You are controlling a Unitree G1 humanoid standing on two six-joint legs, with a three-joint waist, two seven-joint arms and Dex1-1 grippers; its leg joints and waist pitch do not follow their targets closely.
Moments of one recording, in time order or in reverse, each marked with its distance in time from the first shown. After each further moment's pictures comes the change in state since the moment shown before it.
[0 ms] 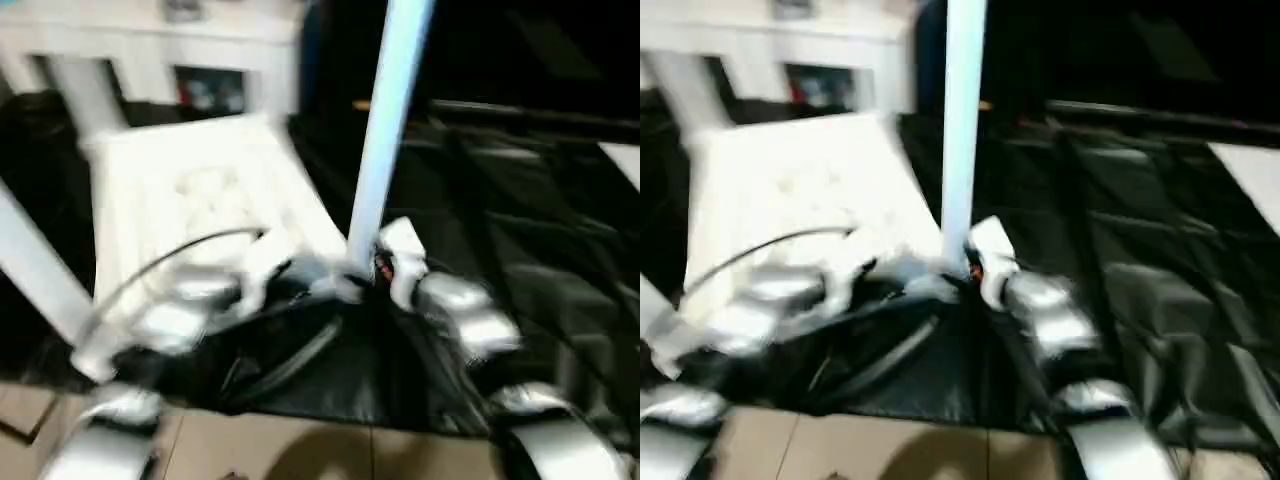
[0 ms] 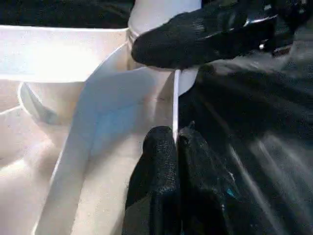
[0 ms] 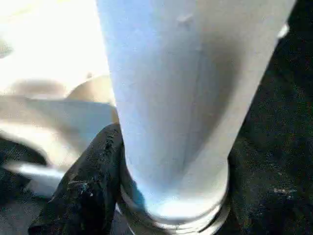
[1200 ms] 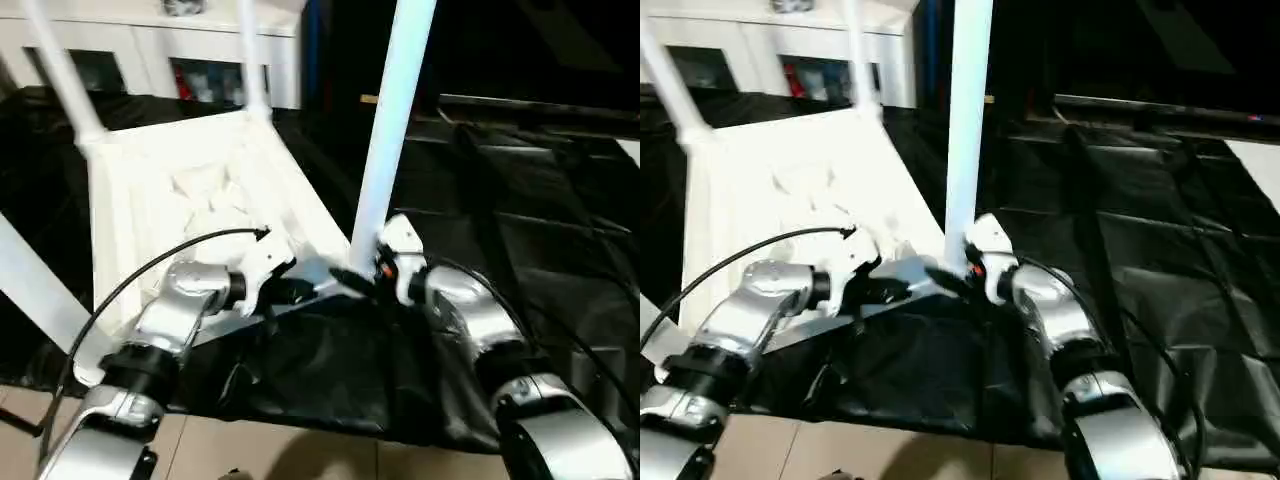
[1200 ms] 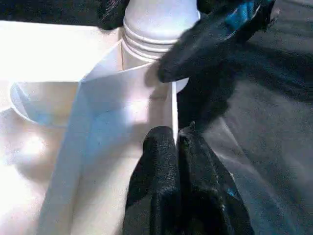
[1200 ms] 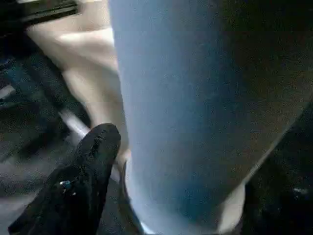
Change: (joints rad) left arm 0.060 0.126 -0.020 -0.086 -0.055 -0.049 -0.300; right arm 0.023 -0.153 0.096 -0.055 0.014 -0.082 0.535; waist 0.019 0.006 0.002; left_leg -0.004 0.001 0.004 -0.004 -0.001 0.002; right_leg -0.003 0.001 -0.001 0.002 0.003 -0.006
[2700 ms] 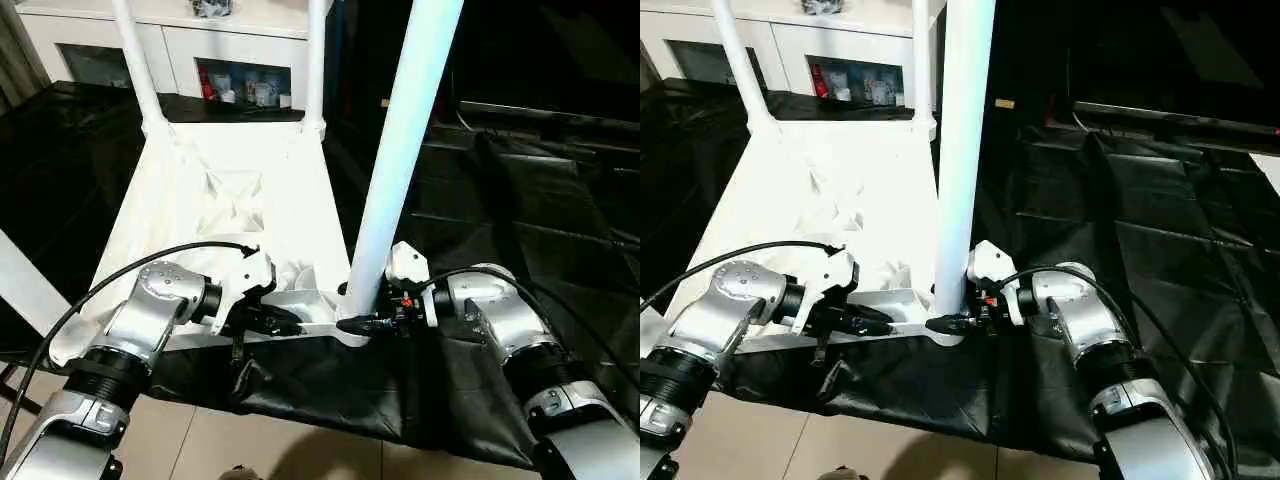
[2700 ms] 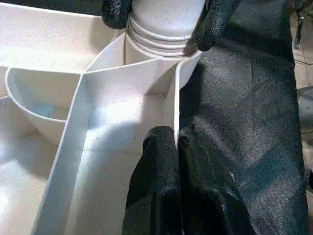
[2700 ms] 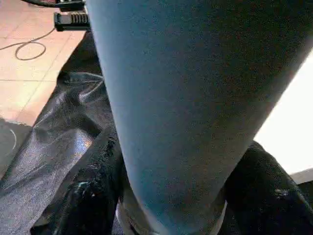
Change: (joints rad) left arm 0.015 0.092 -0.037 -0.012 -0.028 -0.041 -0.183; right arm 0.034 -0.070 0.075 -0.106 0.018 -0.029 0.306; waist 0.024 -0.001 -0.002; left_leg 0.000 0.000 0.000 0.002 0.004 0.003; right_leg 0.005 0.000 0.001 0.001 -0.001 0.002
